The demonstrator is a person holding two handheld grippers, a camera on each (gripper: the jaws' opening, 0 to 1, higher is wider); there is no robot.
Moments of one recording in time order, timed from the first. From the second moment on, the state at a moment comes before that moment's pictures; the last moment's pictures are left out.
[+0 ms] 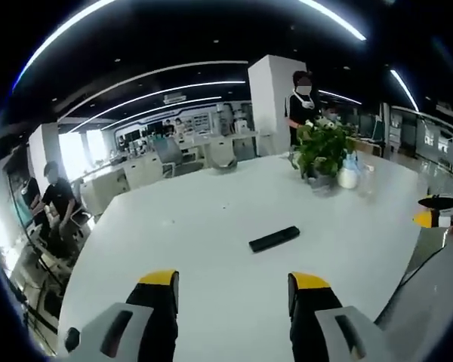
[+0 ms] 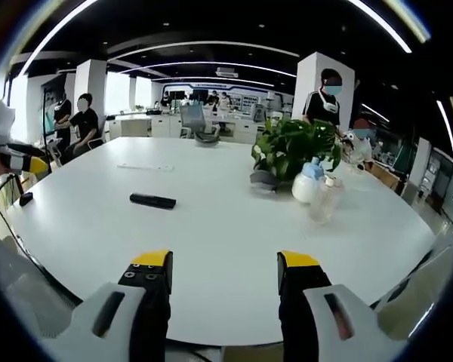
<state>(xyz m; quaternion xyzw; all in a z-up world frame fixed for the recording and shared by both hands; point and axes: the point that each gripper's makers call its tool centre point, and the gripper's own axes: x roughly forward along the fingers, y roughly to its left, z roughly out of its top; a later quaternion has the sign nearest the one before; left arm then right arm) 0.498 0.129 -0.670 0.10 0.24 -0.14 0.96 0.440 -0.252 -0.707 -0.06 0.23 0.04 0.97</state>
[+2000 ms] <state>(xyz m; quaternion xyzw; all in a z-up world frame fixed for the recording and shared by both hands) 0.622 0.034 -0.717 0.25 0.26 -0.32 0.88 0.440 -0.255 -0.717 -0.10 0.26 0.03 0.96</state>
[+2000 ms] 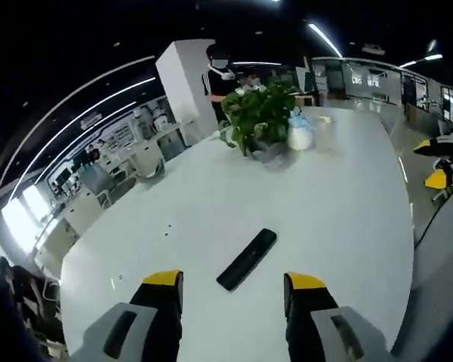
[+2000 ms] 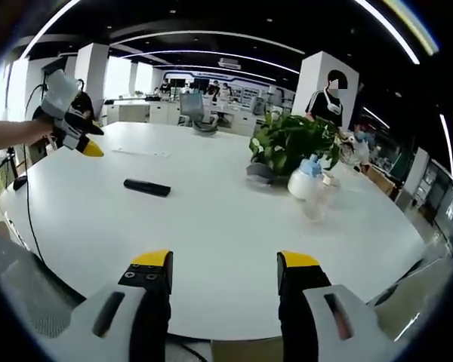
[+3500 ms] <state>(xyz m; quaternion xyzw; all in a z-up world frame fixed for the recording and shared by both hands) 0.698 0.017 -0.798 0.31 0.32 -0.37 0.82 0.439 -0.255 -0.730 -0.13 0.30 0.03 0.95</state>
